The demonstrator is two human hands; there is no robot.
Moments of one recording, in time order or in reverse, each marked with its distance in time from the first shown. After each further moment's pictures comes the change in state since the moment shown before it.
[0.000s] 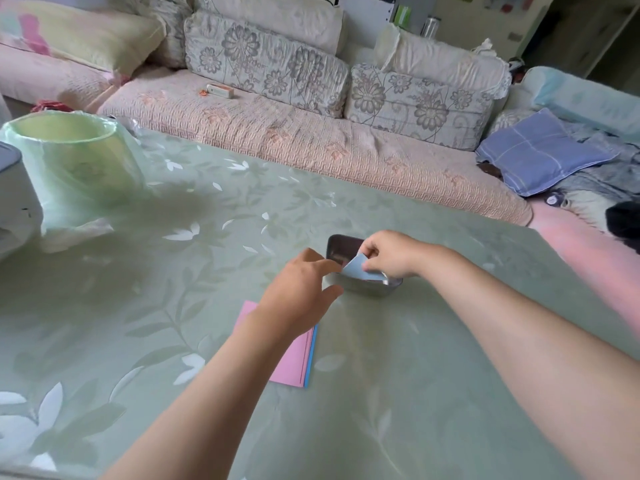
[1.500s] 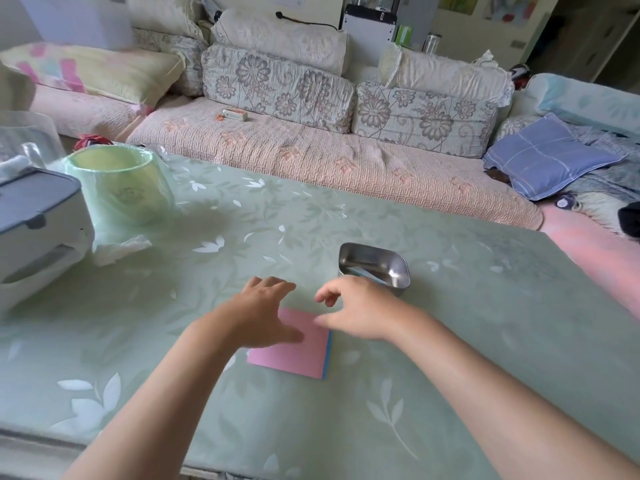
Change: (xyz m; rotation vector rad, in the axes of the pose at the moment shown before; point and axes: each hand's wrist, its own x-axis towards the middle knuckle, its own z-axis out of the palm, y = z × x) left_hand -0.041 -0.049 -0.057 0.305 -0.317 -0.132; right_hand -0.088 -0.087 0.054 0.111 0.016 -0.151
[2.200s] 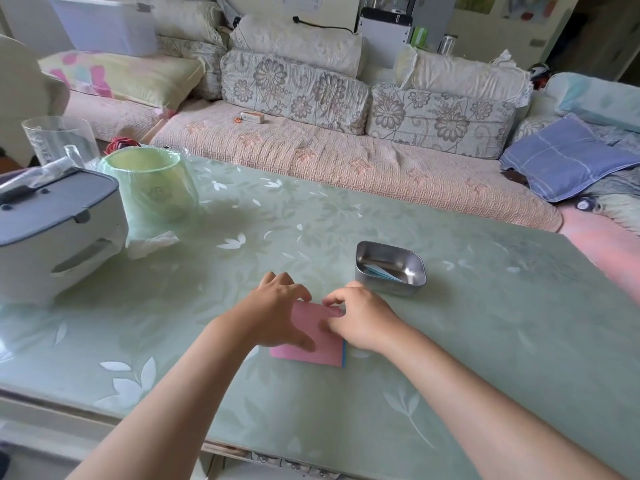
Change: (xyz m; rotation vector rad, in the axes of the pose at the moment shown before) left_hand -0.013 -0.010 0.005 0.003 0.086 0.060; right_hand 0.008 -0.008 0.042 0.071 0.096 0.069
